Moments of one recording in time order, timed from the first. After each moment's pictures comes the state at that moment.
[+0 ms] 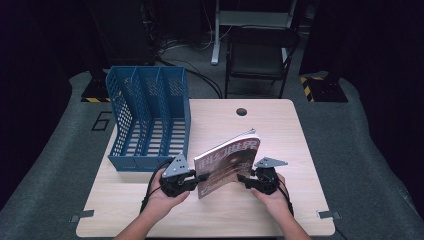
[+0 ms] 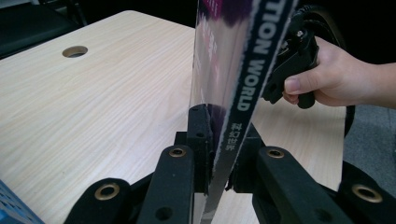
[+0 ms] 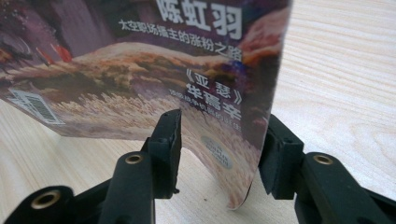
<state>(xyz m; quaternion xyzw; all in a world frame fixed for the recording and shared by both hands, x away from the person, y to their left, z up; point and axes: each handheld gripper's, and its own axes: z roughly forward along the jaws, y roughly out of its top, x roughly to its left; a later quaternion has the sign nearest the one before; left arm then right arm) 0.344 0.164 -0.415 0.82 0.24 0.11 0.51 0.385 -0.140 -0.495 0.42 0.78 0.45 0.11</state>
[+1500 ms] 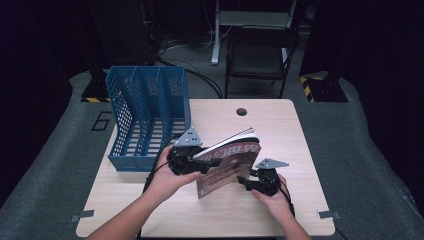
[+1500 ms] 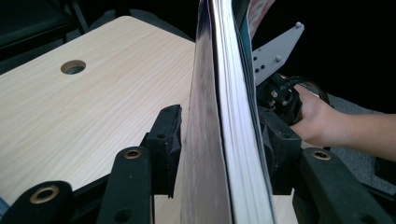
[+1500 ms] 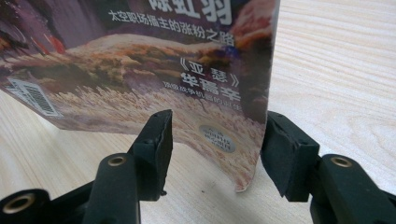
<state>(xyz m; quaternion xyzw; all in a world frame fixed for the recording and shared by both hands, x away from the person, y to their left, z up) 0.370 0.134 -0.337 0.84 0.25 0.09 0.48 0.383 -0.143 -0.498 0.42 0.78 0.45 0.11</state>
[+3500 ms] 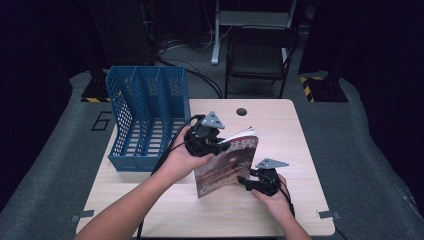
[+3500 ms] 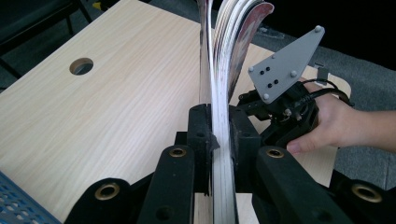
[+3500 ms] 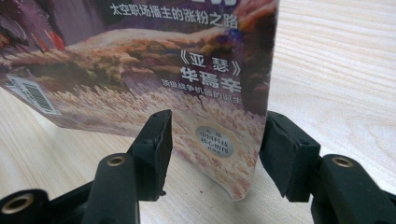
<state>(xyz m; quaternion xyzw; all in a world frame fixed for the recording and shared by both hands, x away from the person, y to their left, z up) 0.395 0.093 -0.298 0.88 0.24 0.10 0.40 0.383 -0.143 -0.498 0.42 0.78 0.44 0.11</state>
